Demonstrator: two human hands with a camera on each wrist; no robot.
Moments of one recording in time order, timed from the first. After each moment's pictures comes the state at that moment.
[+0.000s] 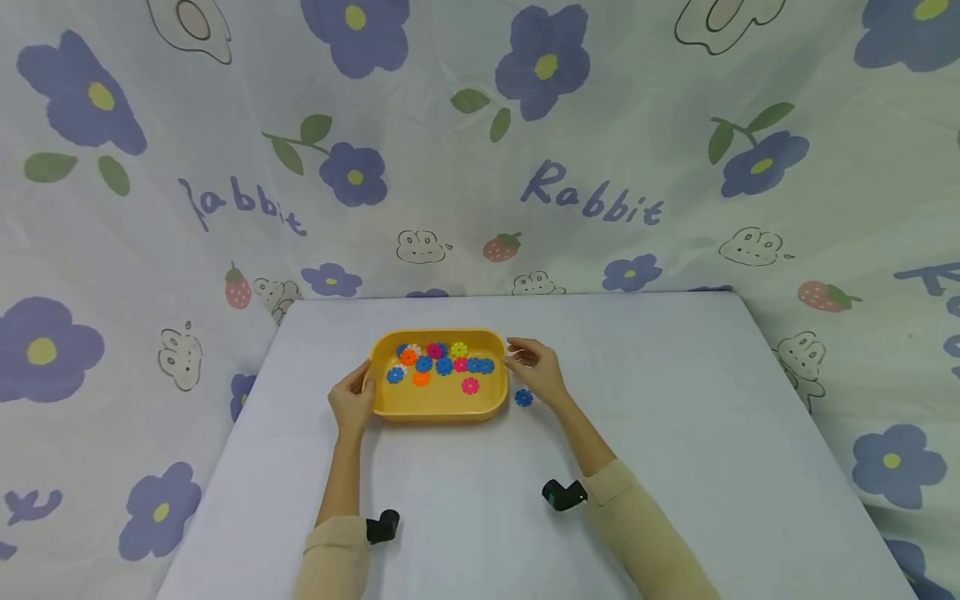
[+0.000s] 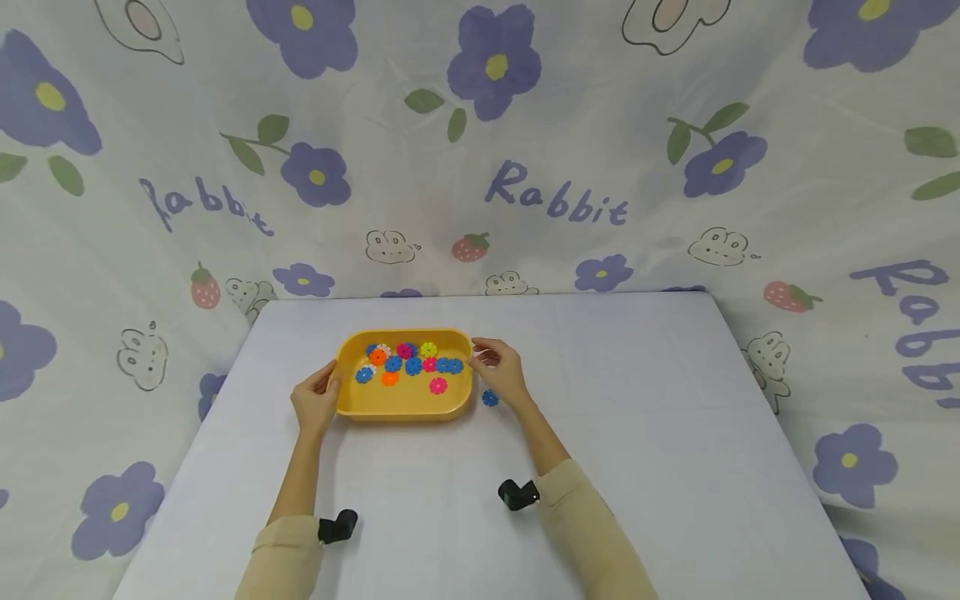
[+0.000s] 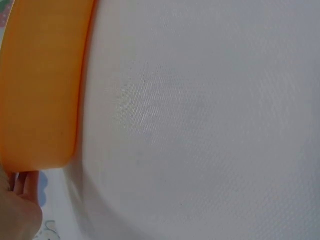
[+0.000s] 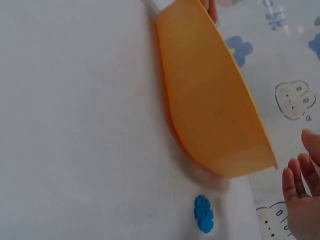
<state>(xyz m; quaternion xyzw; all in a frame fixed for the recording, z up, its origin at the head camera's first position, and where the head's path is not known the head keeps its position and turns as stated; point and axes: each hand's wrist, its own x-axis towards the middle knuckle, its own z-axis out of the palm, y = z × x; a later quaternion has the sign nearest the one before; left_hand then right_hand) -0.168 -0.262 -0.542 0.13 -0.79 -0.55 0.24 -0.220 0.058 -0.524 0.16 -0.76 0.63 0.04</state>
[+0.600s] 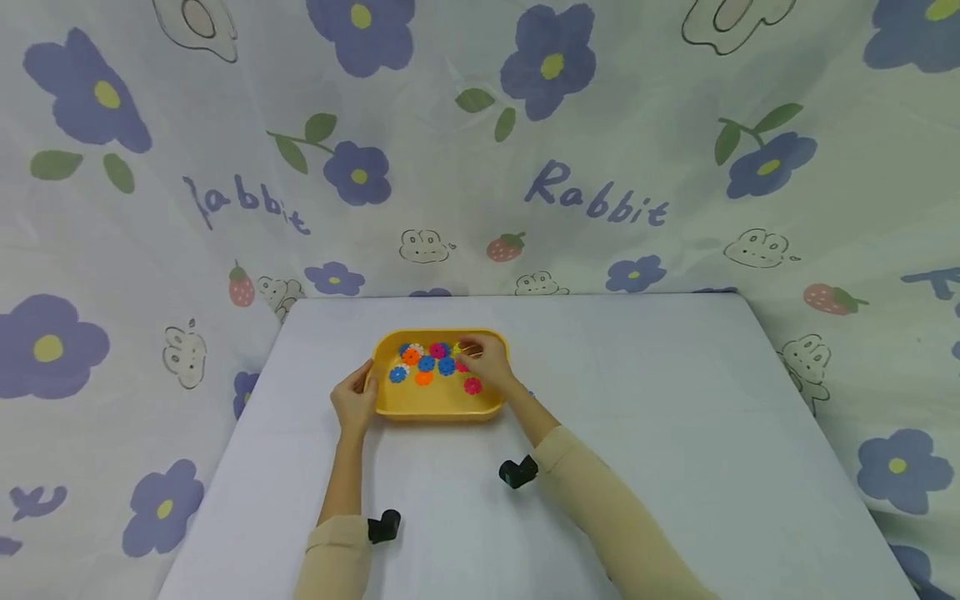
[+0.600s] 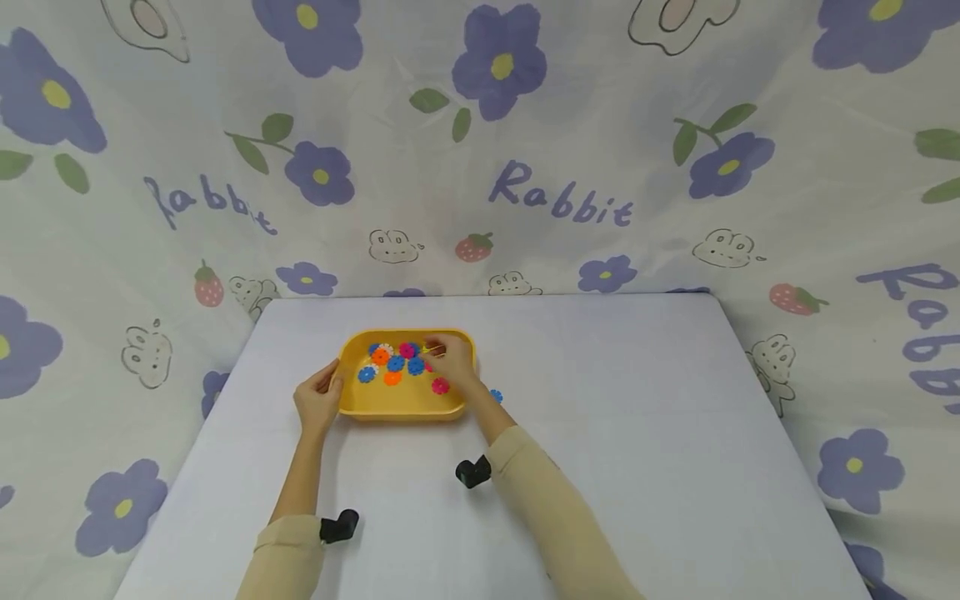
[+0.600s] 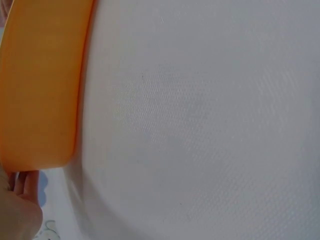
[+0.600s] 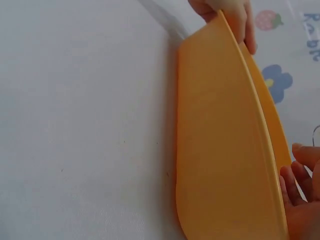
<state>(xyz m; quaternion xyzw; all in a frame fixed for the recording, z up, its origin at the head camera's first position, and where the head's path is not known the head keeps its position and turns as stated) -0.168 -0.262 -0.542 0.13 -0.78 -0.55 0.25 -0.243 -0.025 -0.519 0.18 -0.79 0.58 -0.03</state>
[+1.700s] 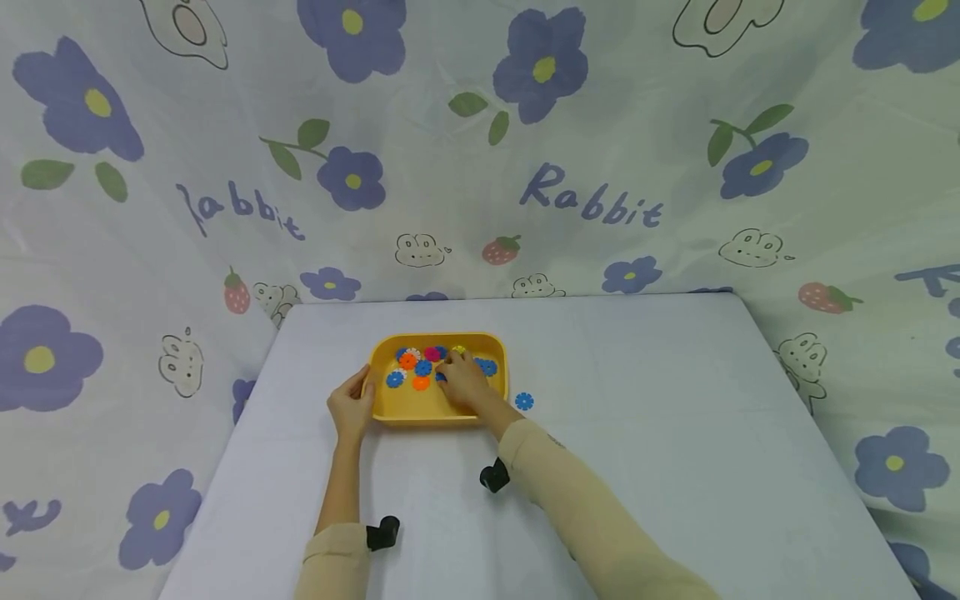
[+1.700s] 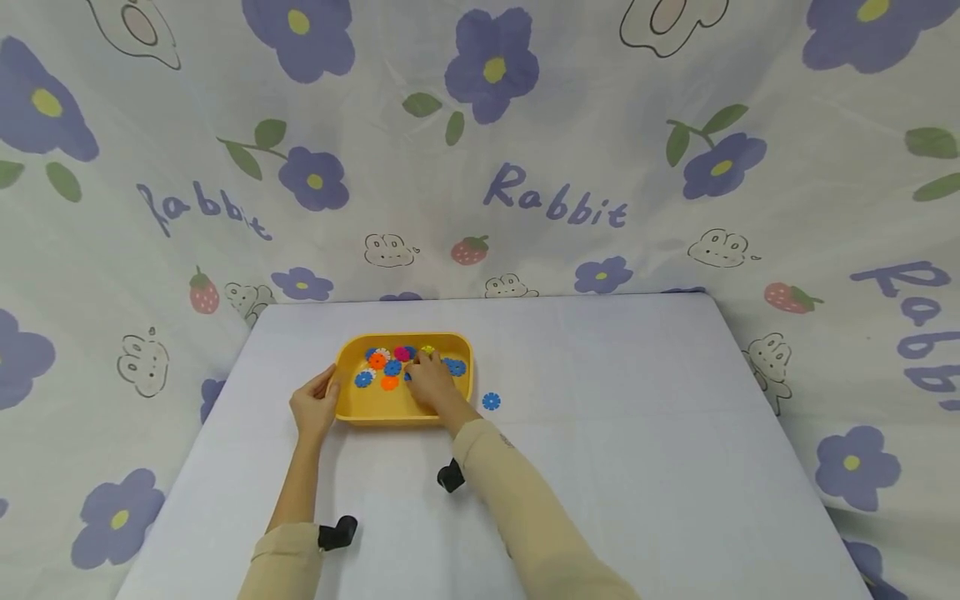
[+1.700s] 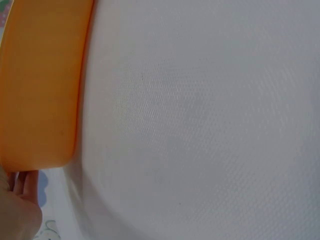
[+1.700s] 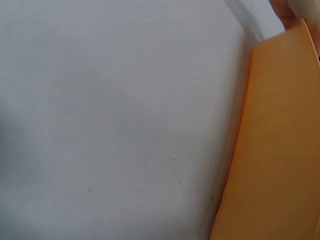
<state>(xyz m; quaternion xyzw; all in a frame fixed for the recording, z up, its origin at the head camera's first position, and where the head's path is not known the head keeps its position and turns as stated) -0.168 -0.261 -0.542 0.13 -0.78 -0.56 0.24 -0.238 -0.068 -0.539 0.25 -0.96 0.13 -0.10</state>
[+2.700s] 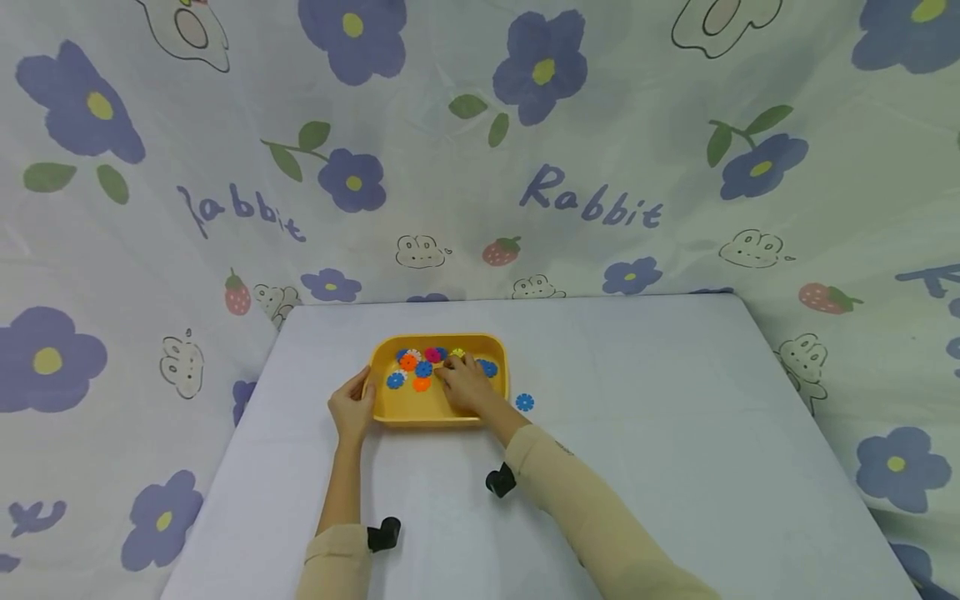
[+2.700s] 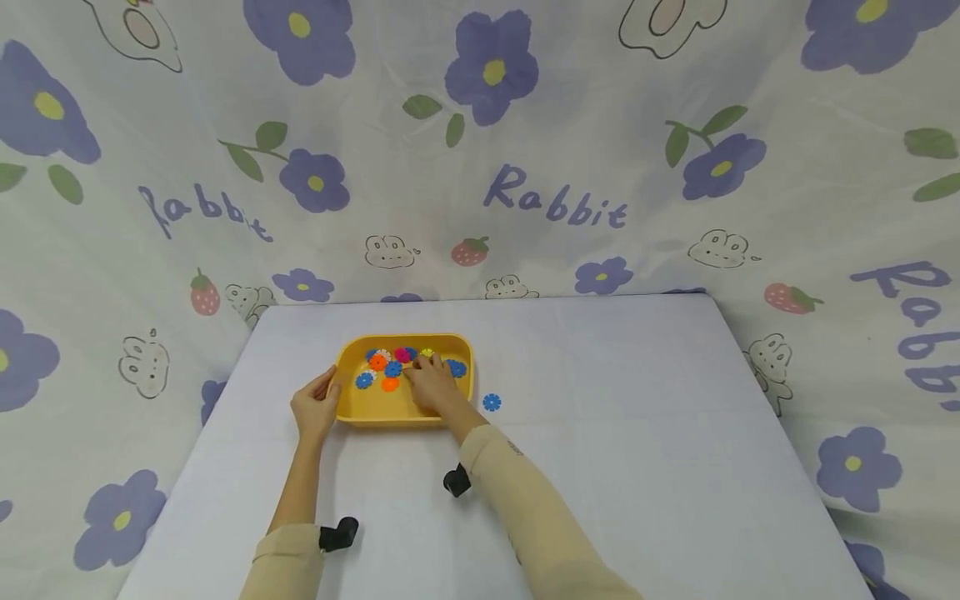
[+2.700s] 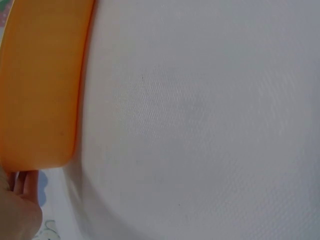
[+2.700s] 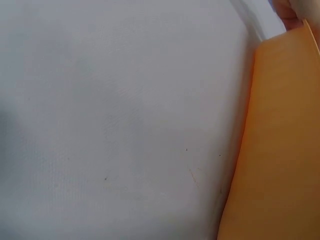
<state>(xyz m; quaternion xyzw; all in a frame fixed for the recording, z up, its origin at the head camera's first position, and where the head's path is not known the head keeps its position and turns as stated) -0.167 -0.260 -0.543 0.12 -0.78 -0.55 0.25 -0.233 -0.060 -0.544 0.28 -0.95 0.12 -0.06</state>
